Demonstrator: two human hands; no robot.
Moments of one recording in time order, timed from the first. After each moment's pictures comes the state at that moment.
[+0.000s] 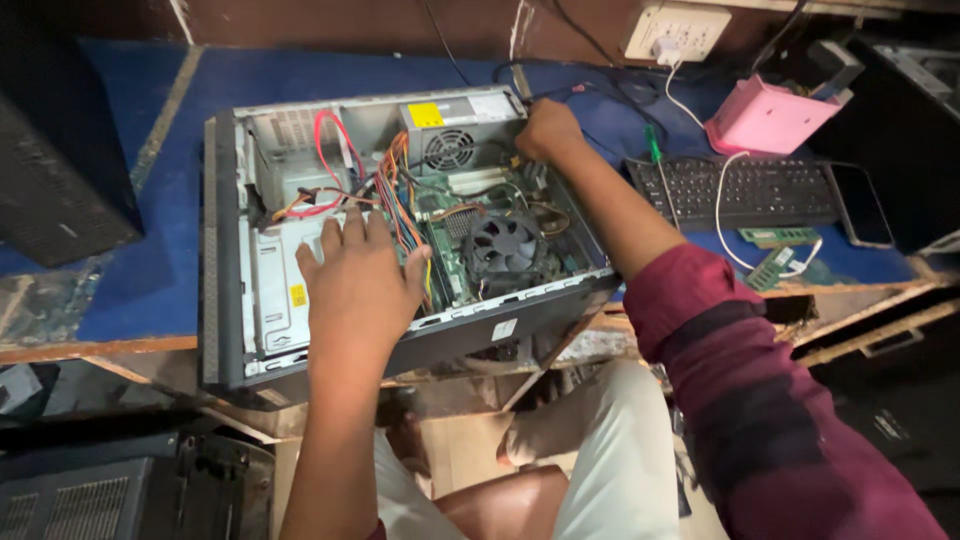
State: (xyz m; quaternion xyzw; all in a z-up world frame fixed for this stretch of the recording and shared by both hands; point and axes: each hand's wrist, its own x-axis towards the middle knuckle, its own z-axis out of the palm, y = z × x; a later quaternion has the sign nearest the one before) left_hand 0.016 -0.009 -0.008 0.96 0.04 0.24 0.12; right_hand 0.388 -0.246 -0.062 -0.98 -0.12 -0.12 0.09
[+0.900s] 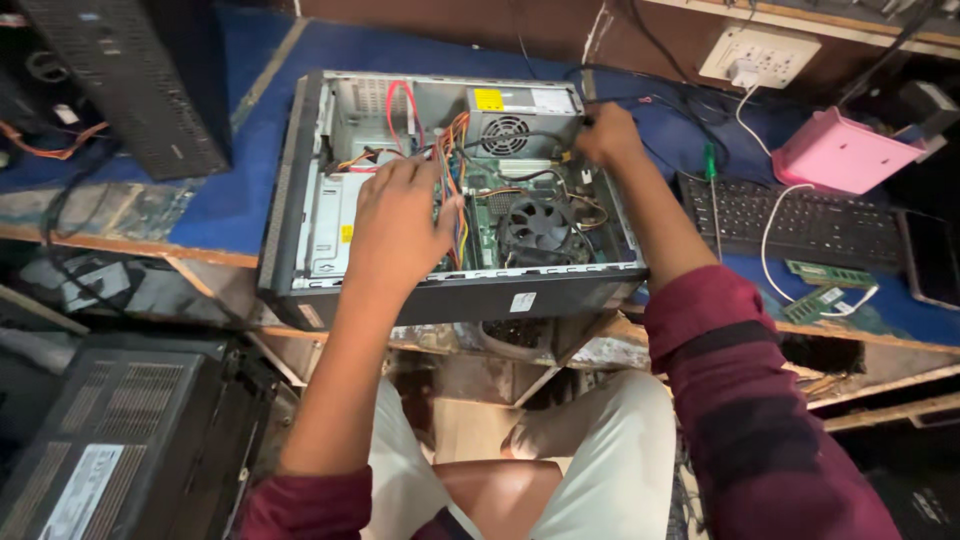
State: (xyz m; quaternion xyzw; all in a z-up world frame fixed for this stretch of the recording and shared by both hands) left_hand 0.012 -0.007 -0.004 0.90 -0.04 0.37 0.22; right_hand 0.361 -0.261 -0.056 -0.94 -0.22 -0.14 0.24
